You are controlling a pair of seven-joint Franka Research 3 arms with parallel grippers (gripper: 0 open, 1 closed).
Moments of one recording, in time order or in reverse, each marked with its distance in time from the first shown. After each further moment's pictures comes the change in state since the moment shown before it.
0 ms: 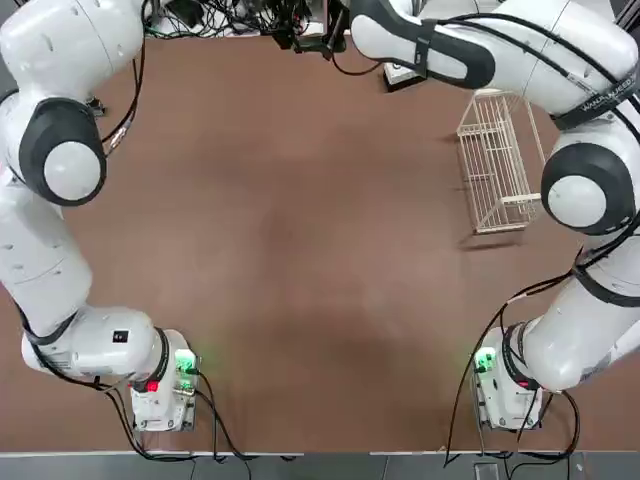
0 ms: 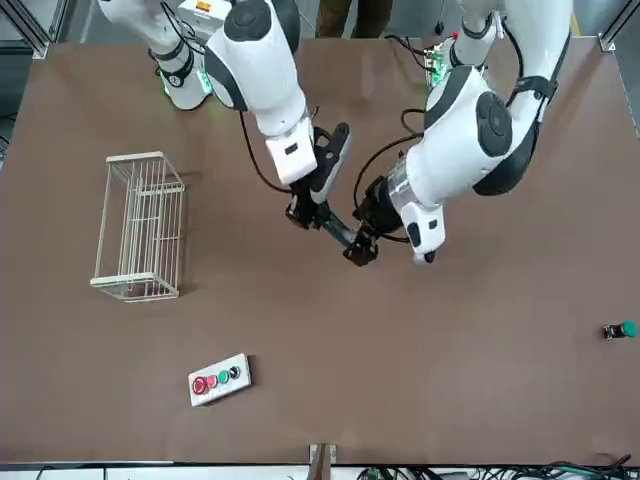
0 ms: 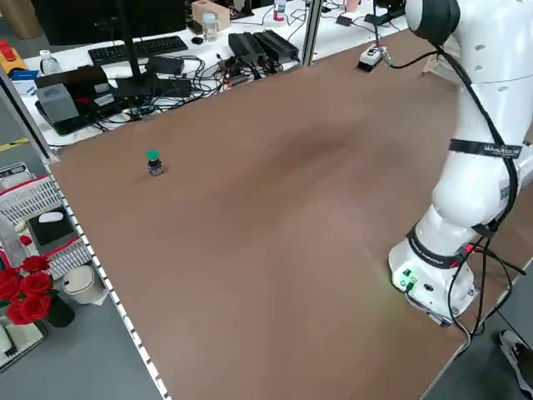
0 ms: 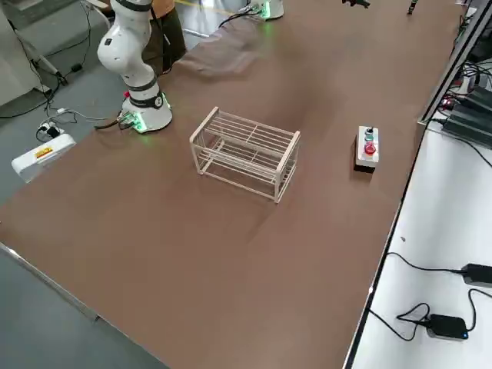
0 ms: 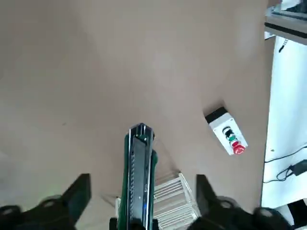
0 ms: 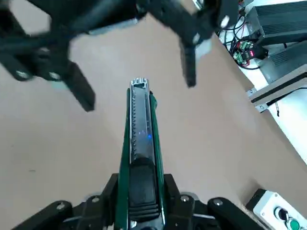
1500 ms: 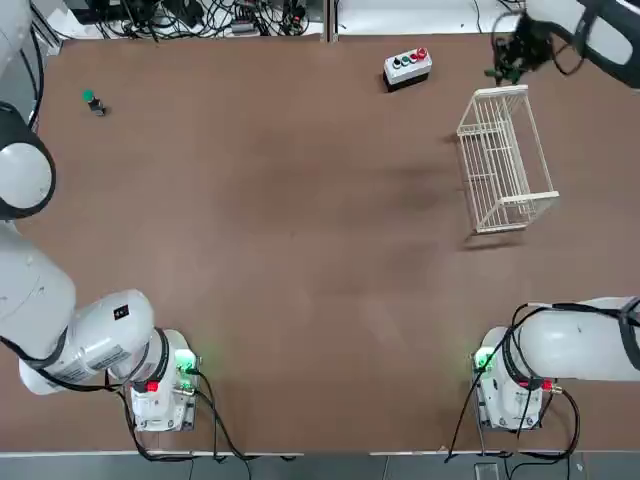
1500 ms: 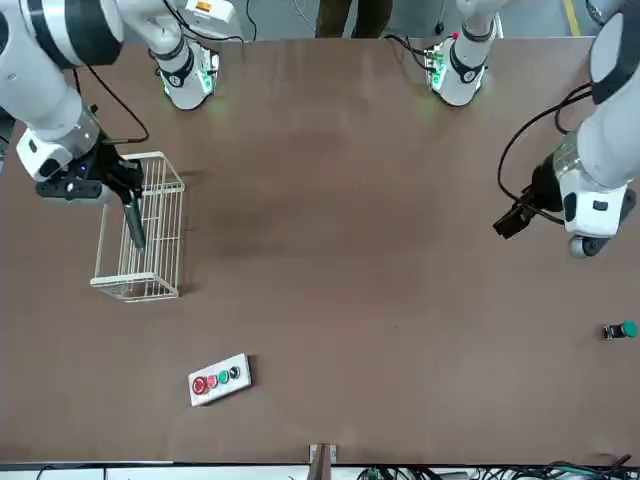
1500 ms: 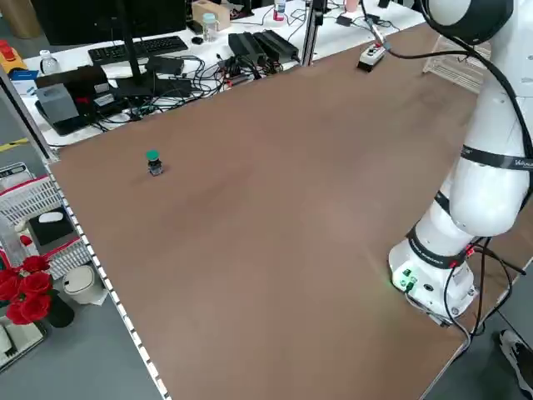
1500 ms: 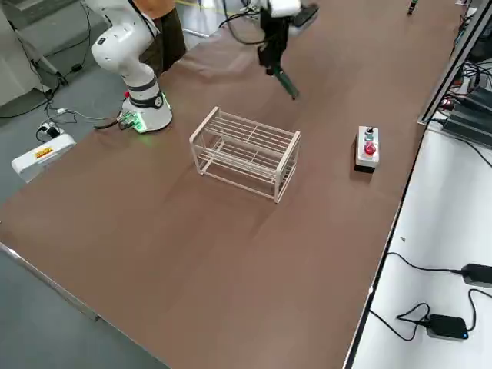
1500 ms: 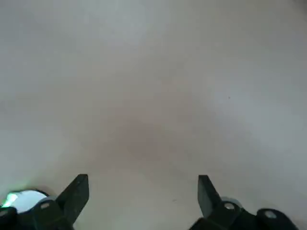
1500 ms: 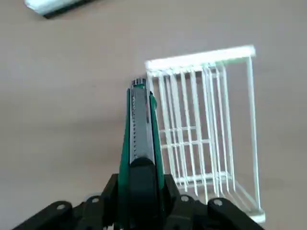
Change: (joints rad) left arm 0.417 -0.226 0.036 -0.032 0.191 -0.561 0.929; right arm -0.232 -0.654 -0.539 -0.781 0.216 -0.215 0.380
